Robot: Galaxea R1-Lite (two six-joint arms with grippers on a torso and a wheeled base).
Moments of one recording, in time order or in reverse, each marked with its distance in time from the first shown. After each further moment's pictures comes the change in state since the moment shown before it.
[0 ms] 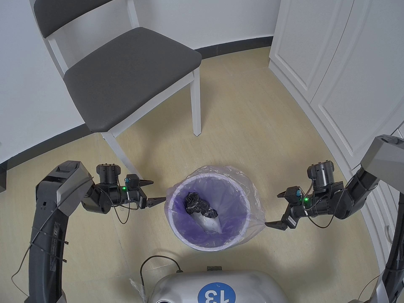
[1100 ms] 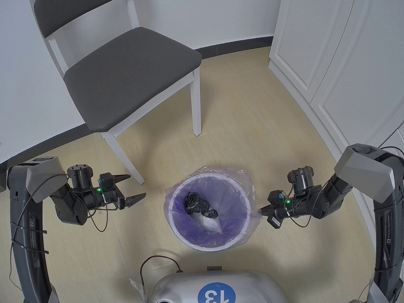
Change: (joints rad) left arm 0.093 -0.233 0.497 -0.438 0.003 -0.039; right arm 0.016 0.209 -0.204 0.033 0.020 -0.003
